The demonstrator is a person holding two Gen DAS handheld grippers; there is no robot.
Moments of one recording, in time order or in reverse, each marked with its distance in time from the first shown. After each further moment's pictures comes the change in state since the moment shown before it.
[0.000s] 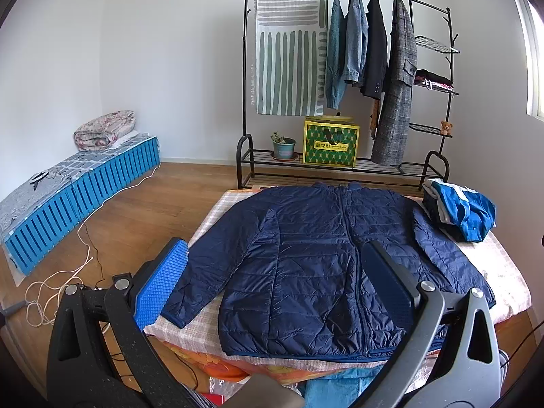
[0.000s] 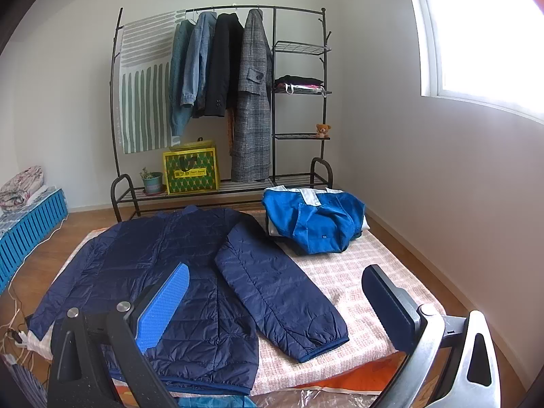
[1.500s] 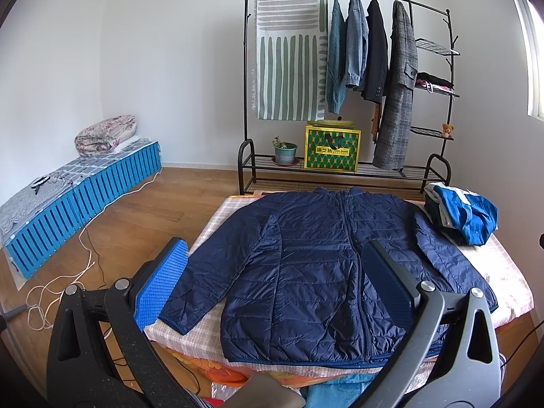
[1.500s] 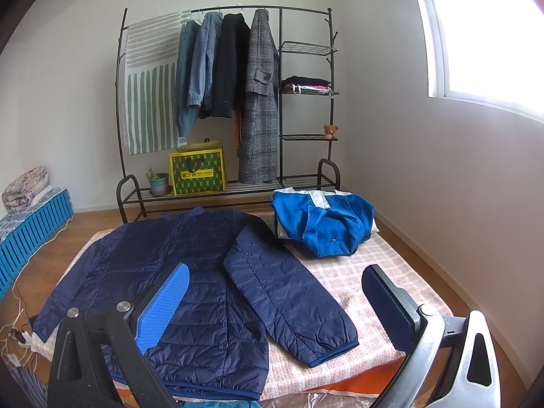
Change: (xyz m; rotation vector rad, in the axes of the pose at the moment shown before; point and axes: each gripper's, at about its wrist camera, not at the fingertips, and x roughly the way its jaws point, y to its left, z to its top) left arm -0.008 0.002 0.011 0.002 -0.021 0.007; right arm 0.006 0.008 0.007 0.001 0.003 0.031
